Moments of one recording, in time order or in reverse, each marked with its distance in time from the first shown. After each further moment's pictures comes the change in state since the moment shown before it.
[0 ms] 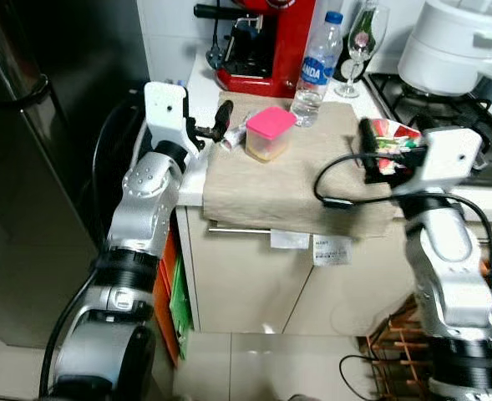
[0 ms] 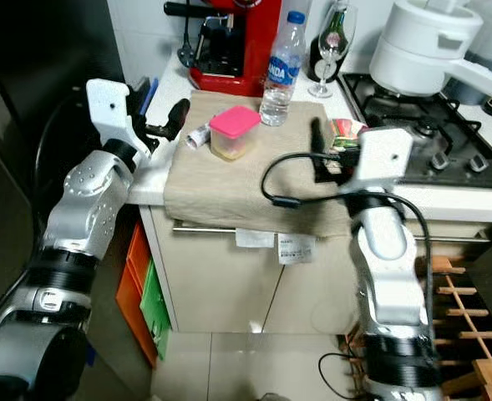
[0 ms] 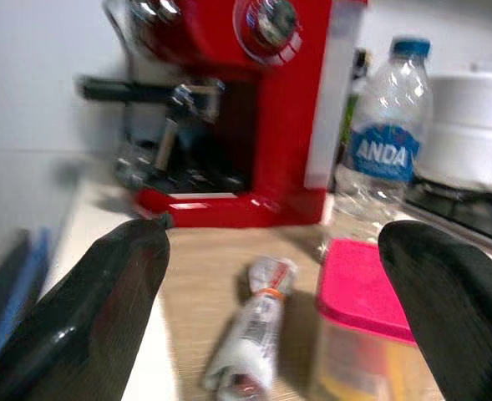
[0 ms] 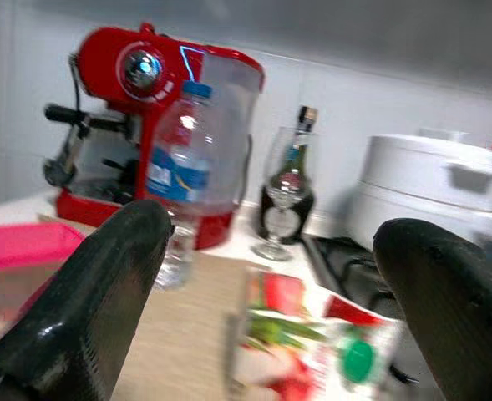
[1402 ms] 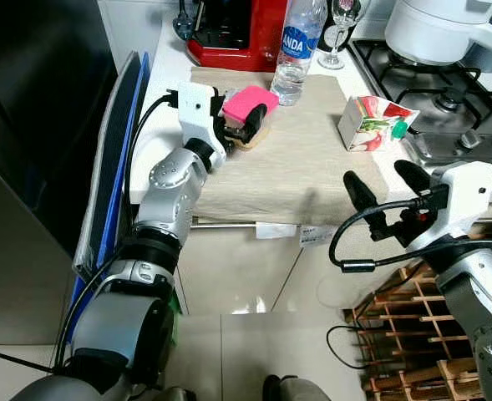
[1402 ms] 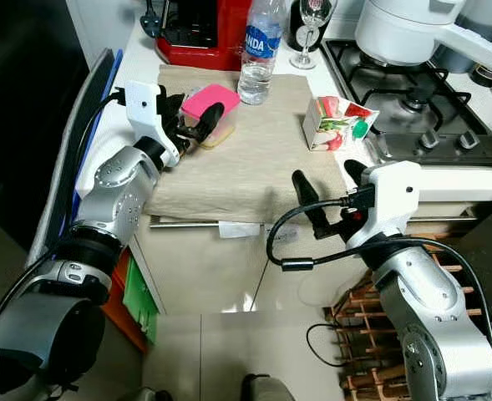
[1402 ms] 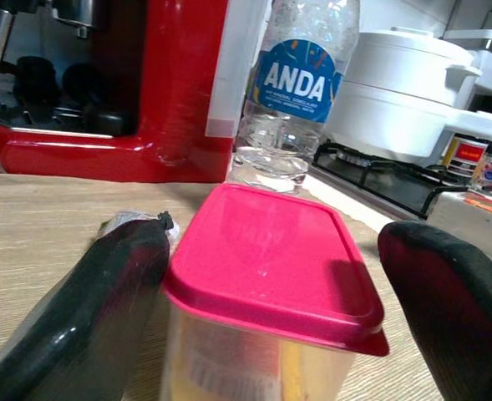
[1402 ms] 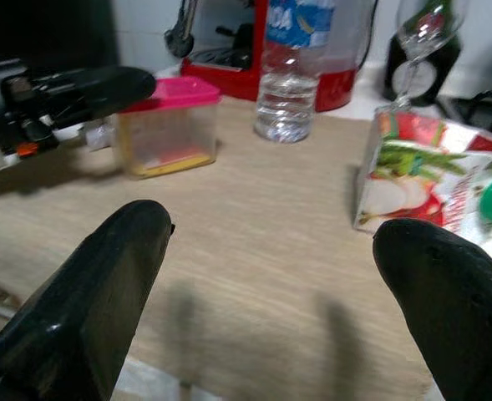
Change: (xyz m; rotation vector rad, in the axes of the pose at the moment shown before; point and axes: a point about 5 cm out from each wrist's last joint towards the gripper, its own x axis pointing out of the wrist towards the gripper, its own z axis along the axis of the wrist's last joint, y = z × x) left arm 0.013 -0.026 -0.010 -0.085 -0.016 -0.138; right arm -0.046 0.020 0.013 0.186 0.247 0.356
